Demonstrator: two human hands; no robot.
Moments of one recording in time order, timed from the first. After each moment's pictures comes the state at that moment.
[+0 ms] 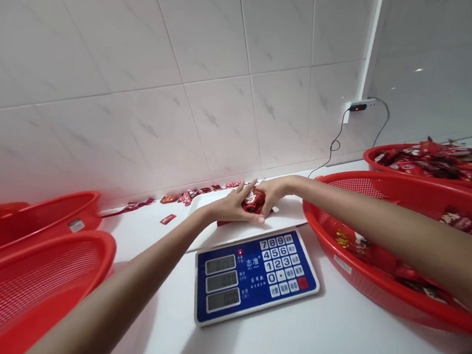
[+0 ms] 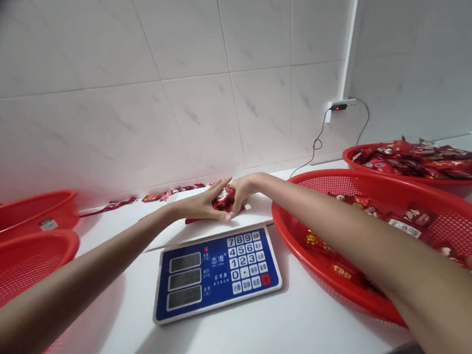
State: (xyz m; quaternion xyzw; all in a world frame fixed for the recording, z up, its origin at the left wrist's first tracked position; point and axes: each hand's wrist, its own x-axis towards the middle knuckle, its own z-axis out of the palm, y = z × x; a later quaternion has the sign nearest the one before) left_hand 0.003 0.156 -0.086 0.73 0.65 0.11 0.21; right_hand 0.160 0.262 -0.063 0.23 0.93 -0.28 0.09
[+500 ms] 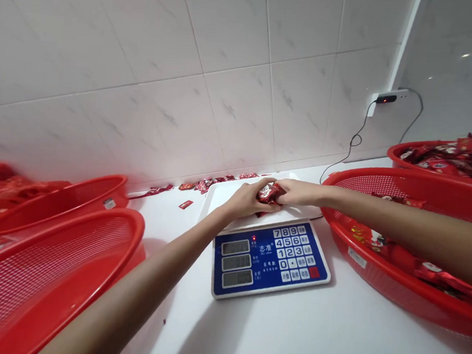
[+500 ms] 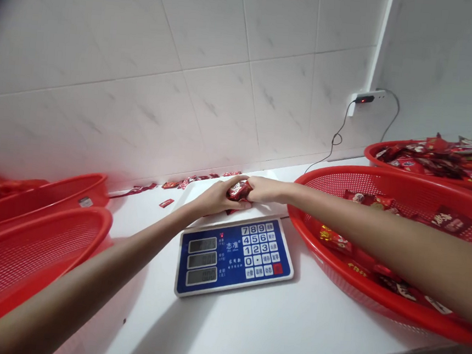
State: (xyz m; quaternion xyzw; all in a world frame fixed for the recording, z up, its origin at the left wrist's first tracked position) left_hand 0.017 0.144 -0.101 0.74 0.63 0.22 0.12; right_hand 0.188 0.215 -0.075 0.24 0.89 -0.37 -0.06
